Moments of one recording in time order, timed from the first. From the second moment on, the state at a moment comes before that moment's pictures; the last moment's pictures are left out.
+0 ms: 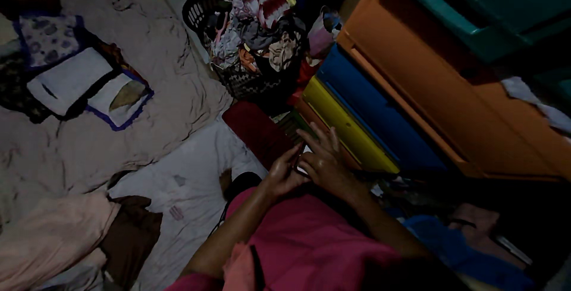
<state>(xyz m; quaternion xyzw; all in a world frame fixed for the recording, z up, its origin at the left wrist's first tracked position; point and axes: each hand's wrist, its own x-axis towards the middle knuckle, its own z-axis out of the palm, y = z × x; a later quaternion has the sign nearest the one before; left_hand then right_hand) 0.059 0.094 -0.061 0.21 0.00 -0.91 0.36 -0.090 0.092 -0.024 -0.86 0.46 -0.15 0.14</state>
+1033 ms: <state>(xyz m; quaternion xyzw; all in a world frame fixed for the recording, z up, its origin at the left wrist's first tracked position) 0.062 0.092 -0.067 0.21 -0.03 -0.92 0.33 -0.111 0.078 -0.013 -0.85 0.46 -0.10 0.23</state>
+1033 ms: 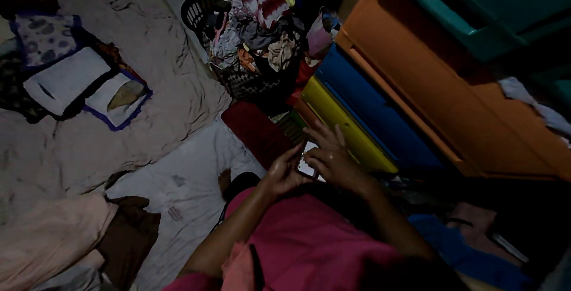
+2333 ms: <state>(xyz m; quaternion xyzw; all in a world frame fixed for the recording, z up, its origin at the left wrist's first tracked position) 0.068 0.088 -0.074 0.19 0.00 -0.93 0.32 -0.104 0.075 -0.006 -0.66 0.61 -0.20 0.40</state>
